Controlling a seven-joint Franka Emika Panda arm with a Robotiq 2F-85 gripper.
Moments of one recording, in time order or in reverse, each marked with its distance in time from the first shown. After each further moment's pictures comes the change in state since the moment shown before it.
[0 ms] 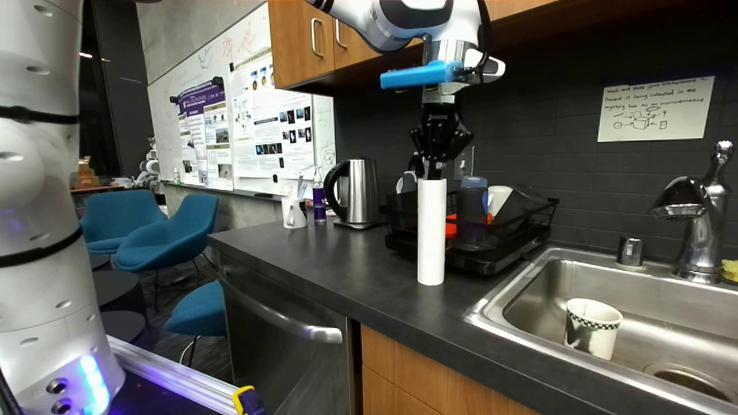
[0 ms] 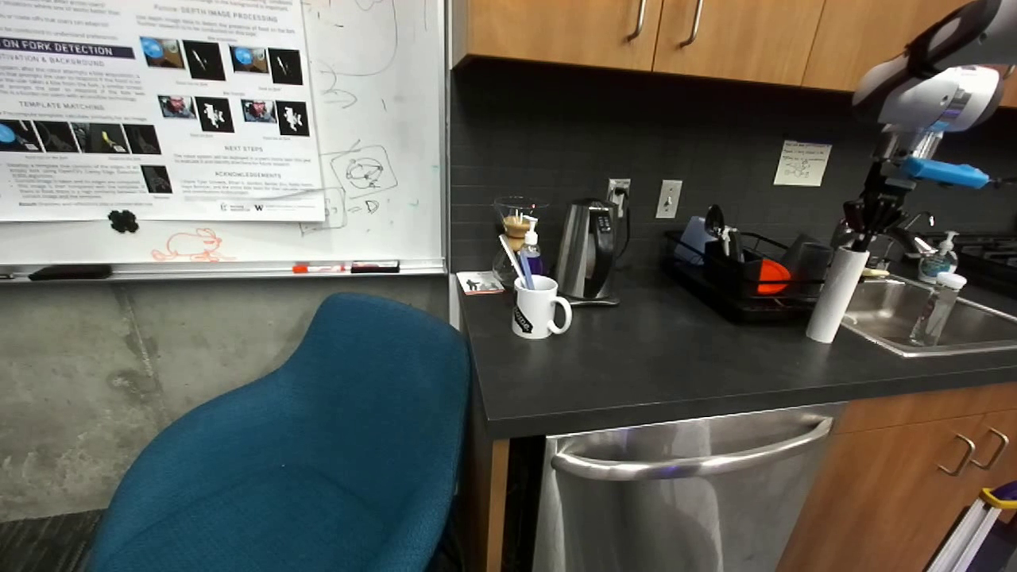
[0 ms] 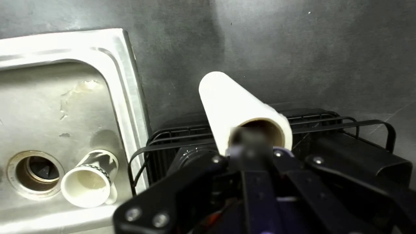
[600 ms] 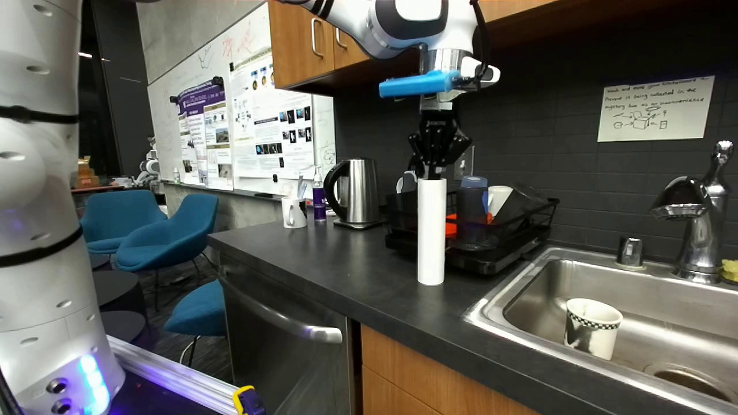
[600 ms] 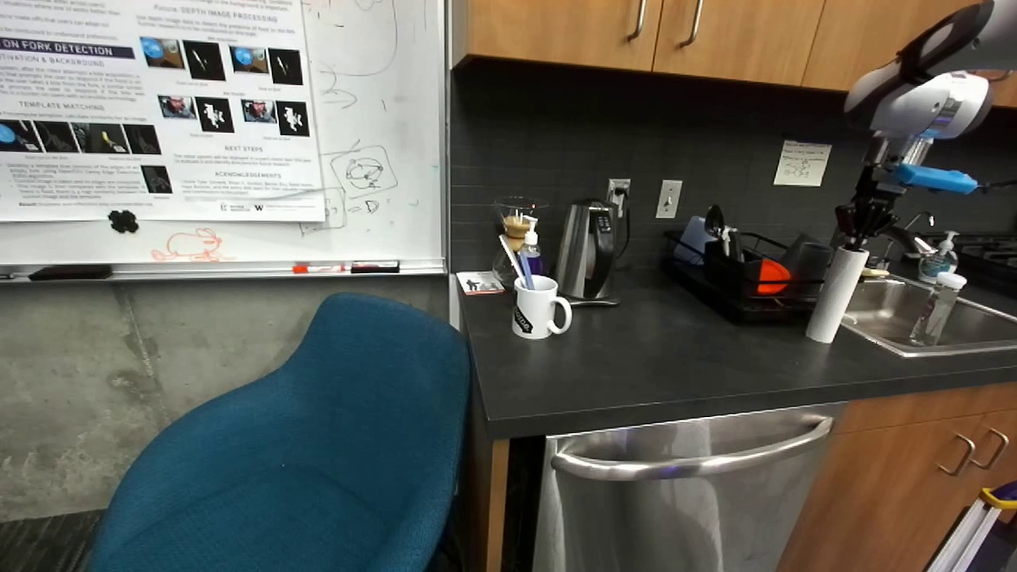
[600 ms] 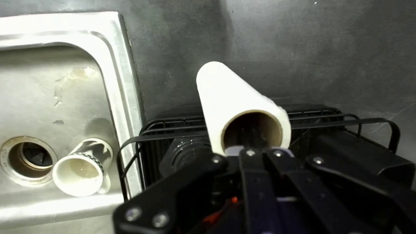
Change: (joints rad) arm 0.010 -0.004 0.013 -0.036 -0.003 0.067 -0.016
